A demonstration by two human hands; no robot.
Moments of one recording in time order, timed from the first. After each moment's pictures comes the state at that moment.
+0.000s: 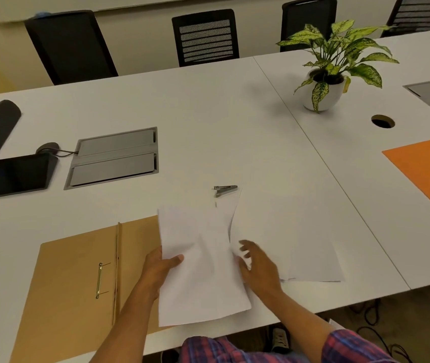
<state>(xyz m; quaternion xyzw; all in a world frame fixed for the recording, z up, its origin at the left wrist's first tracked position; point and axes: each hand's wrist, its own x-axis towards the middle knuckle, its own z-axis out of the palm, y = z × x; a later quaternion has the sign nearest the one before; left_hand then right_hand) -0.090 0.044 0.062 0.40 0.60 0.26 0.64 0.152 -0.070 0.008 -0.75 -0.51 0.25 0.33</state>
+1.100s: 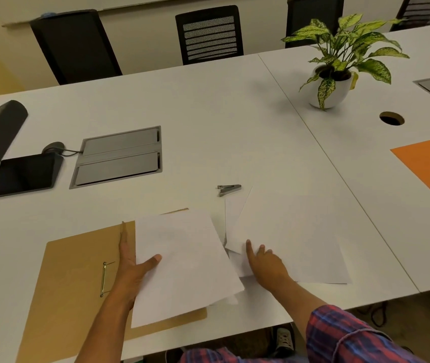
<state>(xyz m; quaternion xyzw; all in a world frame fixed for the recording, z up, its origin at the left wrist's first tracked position) -0.134 0.048 0.090 0.44 0.58 0.35 0.59 0.181 -0.045 -0.027 -0.72 -0.66 0.16 -0.16</state>
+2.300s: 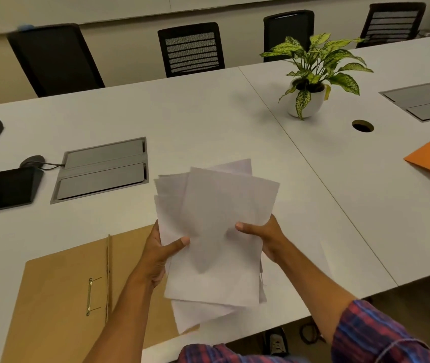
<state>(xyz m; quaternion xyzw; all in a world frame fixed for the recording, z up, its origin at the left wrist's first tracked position) -0.056 0.068 0.117 0.46 0.42 0.34 0.71 0.209 -0.017 0.116 -0.54 -0.28 0.54 0.59</state>
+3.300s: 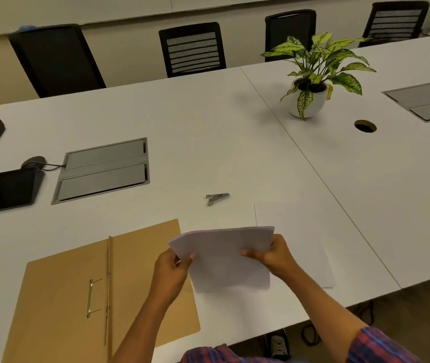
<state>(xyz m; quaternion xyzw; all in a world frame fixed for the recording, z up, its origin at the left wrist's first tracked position) -0.044 0.030 0.095 0.59 0.54 0.27 0.53 0.209 -0.049 0.079 -0.63 -0.36 0.46 0.52</state>
